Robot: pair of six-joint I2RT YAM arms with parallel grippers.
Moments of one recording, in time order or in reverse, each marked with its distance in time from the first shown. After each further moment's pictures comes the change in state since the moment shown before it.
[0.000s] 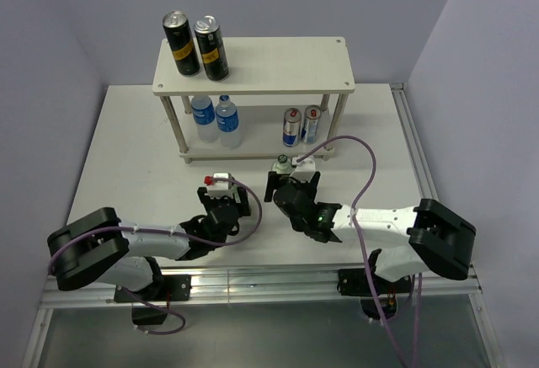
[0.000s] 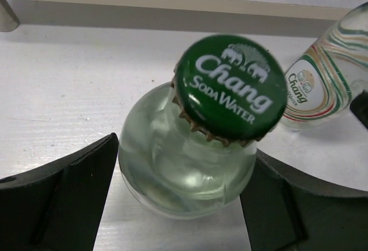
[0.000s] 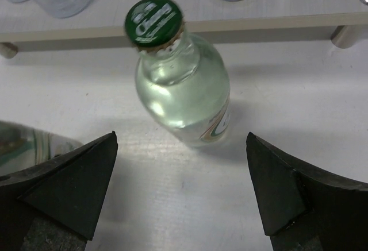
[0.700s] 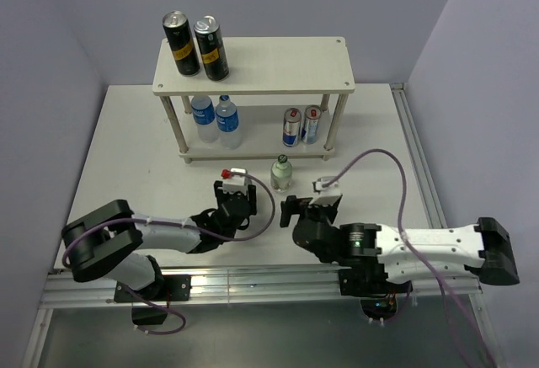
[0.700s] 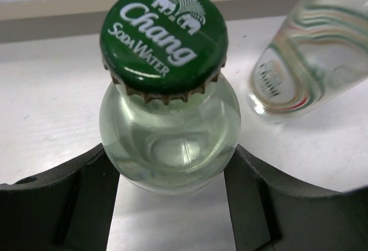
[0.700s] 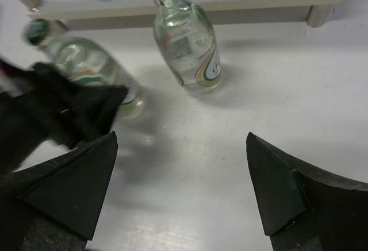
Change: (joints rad) left arm 0.005 0.164 0.144 0.002 0.084 0.107; right arm 0.358 -0.463 -0.019 -0.570 0.237 0.259
